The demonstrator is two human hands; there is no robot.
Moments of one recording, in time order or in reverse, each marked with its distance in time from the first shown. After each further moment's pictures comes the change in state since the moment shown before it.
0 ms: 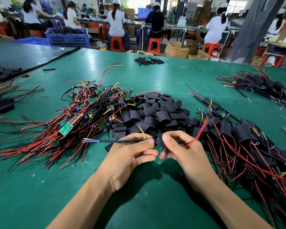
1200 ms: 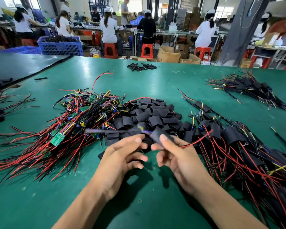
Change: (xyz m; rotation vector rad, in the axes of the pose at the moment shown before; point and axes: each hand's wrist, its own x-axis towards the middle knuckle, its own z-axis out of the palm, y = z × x) left_hand 0.004 -0.003 -0.004 0.086 0.001 0.109; right_hand 0.005 -0.010 0.006 0.360 0.066 0.156
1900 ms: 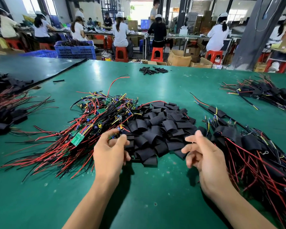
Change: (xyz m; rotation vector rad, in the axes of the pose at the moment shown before) left_hand 0.017 0.010 -0.032 0.247 0.607 0.268; right_hand 0.010 0.000 -0.018 -0.178 0.251 -0.223
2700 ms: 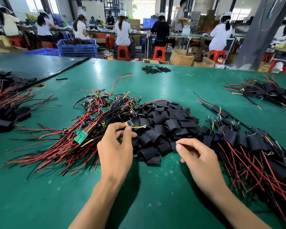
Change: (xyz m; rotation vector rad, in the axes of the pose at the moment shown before) left_hand -0.006 0.010 0.002 0.348 0.074 0.361; right_hand -0.010 0.014 0.000 -0.463 -0.139 -0.177
